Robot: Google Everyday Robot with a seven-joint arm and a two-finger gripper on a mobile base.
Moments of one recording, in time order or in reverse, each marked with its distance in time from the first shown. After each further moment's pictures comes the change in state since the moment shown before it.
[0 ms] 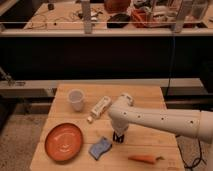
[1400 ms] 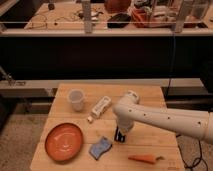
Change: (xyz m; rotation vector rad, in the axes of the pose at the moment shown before) arm 0.019 0.013 -0.009 -0.016 0.003 0.033
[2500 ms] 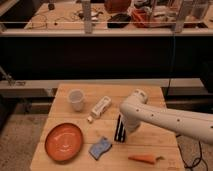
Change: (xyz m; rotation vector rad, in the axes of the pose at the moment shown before) arm 0.025 0.019 -0.018 0.007 0.022 0.049
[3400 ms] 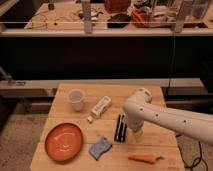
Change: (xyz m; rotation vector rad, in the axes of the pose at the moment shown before) arm 0.009 0.011 -0.020 0.014 0.003 0.033
